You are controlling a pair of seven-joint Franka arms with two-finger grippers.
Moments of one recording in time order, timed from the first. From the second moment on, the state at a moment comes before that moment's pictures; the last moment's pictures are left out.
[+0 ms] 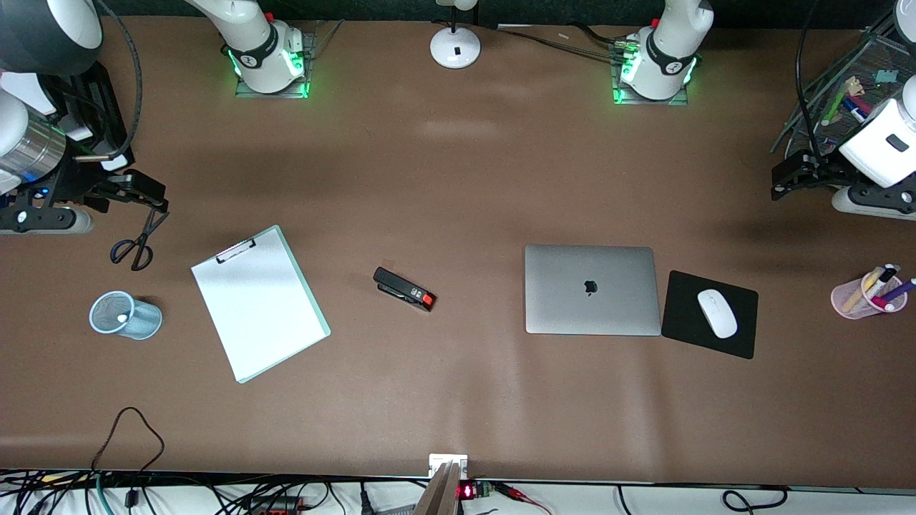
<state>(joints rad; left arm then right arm) -0.01 0.00 0.00 -1.69 0.04 1.69 0.12 0.17 0.11 -0.13 -1.60 0.02 1.67 0.05</state>
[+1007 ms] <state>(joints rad) -0.02 0.01 0.00 -1.66 0.04 1.69 0.13 0.16 -0.13 -0.12 -1.79 0.01 1.71 0.12</state>
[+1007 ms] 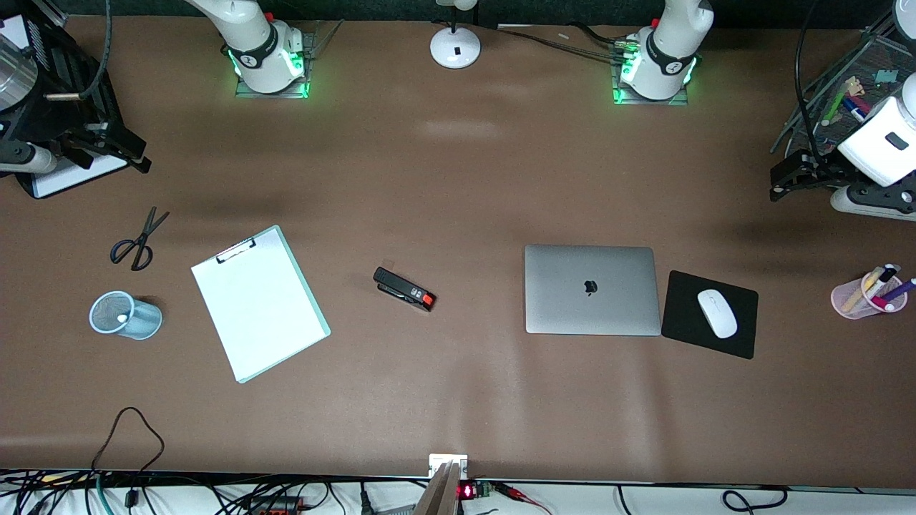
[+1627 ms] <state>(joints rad) -0.02 0.01 0.00 -1.66 0.04 1.68 0.13 0.16 -0.13 -0.12 -1.79 0.01 1.72 0.11</state>
